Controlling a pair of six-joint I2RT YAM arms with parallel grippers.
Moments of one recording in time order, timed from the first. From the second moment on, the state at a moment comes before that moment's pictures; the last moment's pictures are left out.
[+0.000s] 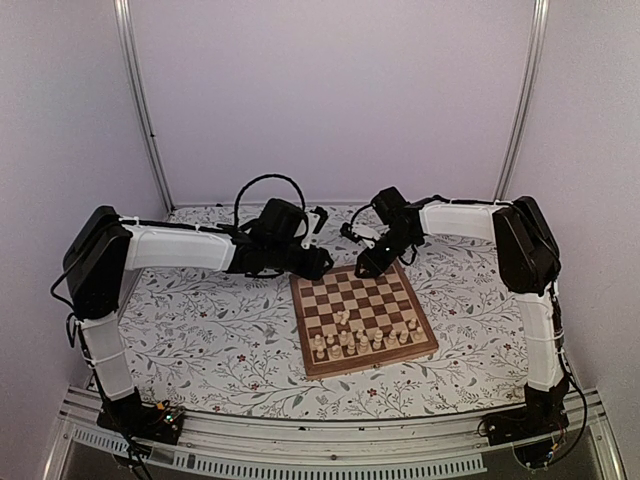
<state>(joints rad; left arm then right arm) -0.79 1.89 1.28 -0.06 -0.02 -0.23 0.58 2.23 1.73 -0.60 -0.29 -0.30</state>
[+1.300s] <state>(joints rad) -0.73 1.98 1.31 0.36 0.54 -0.67 0.53 1.74 1.31 -0.41 -0.67 -0.43</state>
